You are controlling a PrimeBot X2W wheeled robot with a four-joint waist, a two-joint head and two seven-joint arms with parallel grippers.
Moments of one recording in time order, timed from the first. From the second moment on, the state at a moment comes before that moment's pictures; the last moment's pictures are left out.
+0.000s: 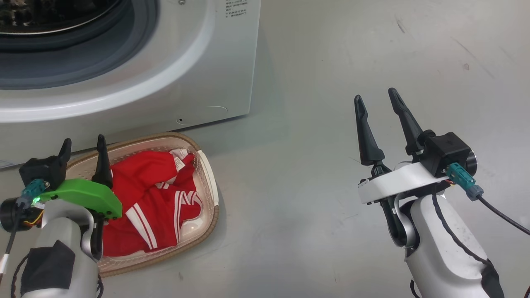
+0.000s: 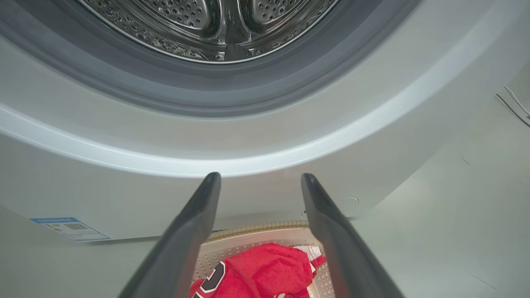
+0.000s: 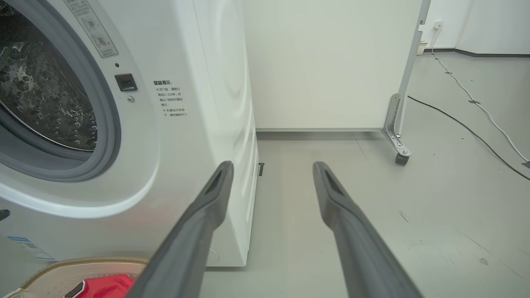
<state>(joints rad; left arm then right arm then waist) -0.49 0.10 0.00 0.75 -0.30 -0.05 -0.25 -0.35 -0.06 0.31 0.20 0.33 -0.05 -0.26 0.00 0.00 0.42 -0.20</state>
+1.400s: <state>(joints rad) -0.04 0.06 -0.07 0.24 -0.20 0.01 -0.25 -0.14 -0.05 0.27 0.29 0.30 0.01 -0.26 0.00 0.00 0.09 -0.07</state>
